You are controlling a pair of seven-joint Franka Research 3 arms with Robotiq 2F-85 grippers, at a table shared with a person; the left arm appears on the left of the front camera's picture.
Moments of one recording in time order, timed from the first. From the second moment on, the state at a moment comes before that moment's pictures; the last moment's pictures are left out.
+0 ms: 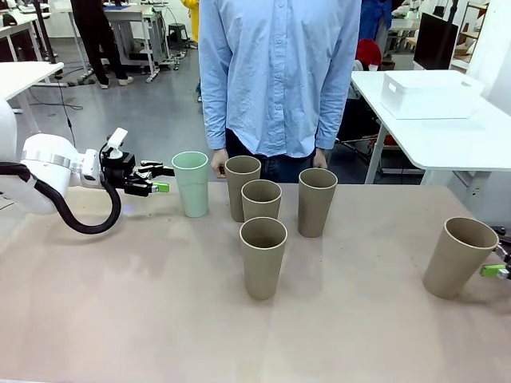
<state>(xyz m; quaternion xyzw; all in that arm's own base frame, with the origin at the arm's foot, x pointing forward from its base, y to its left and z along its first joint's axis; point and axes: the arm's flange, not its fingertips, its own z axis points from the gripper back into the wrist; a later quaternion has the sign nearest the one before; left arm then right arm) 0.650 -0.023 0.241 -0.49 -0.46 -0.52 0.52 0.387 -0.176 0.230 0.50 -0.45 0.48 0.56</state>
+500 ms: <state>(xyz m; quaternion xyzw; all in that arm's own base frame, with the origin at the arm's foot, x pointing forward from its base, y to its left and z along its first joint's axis) 0.651 -0.031 0.238 -0.48 -0.47 -0.53 0.53 0.394 -0.162 0.229 0.52 -0.44 0.49 0.55</state>
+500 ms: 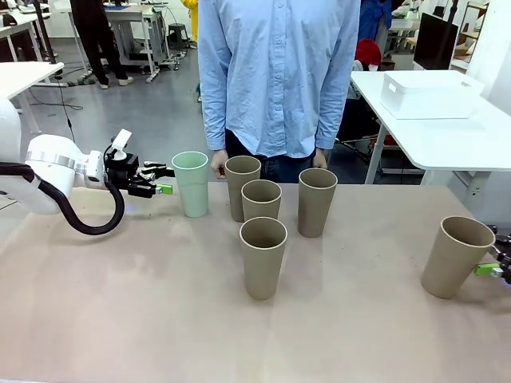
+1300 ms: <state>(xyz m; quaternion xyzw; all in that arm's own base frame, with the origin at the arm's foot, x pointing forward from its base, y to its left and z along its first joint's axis) 0.644 -0.057 0.236 -0.48 -0.46 -0.53 0.52 0.396 -0.148 0.221 0.53 -0.43 0.50 0.53</state>
